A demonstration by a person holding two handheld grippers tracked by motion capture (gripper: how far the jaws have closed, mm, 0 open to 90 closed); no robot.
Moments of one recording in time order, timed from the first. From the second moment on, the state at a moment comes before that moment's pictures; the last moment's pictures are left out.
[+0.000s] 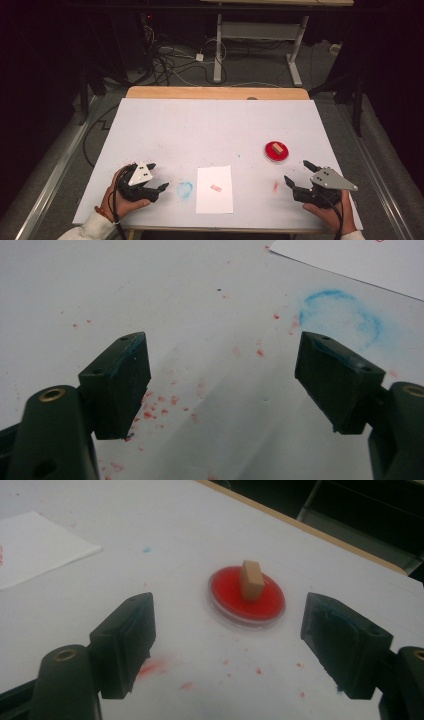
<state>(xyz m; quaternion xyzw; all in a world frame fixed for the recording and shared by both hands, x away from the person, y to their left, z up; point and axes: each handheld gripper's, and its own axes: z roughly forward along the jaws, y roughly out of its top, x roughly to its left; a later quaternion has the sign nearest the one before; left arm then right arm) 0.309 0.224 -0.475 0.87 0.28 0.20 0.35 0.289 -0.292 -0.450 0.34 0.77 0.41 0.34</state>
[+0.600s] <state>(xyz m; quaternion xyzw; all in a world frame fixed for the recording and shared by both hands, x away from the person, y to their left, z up) 0.310 0.223 -0.475 0.87 0.28 0.21 0.35 0.284 -0.299 -0.471 0.34 0.79 0.39 0.32</state>
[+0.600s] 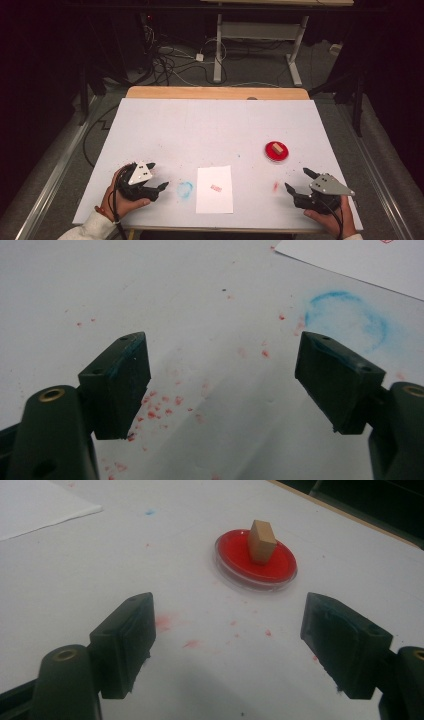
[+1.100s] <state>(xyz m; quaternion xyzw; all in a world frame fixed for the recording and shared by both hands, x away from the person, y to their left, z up) 0.308 0.223 -0.475 0.87 0.27 0.21 0.35 0.280 -0.296 -0.465 0.33 0.78 0.41 0.33</state>
